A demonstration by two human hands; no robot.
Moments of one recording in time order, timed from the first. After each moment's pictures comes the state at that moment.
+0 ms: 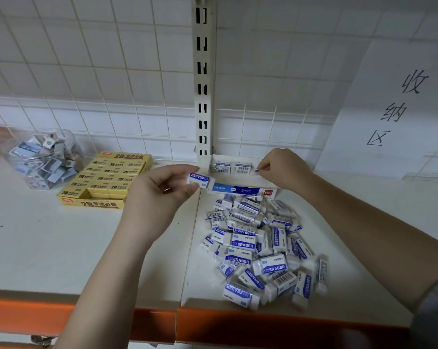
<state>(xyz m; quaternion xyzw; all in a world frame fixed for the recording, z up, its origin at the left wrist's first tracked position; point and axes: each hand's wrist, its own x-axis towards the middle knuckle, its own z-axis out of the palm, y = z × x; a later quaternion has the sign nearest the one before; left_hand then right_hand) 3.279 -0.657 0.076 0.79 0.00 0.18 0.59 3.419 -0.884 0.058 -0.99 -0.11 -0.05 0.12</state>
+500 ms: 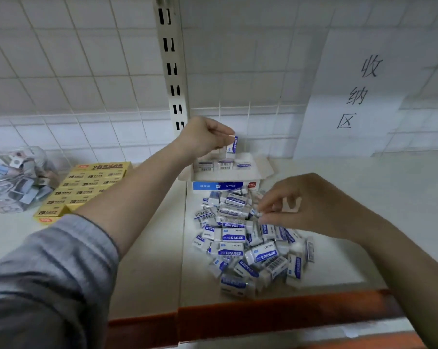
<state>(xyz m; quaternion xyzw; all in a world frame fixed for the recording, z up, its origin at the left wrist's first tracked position) 3.409 -0.715 0.108 0.83 -0.13 -0.01 0.54 3.269 -0.907 0.100 -0.92 -0.24 0.01 0.31</state>
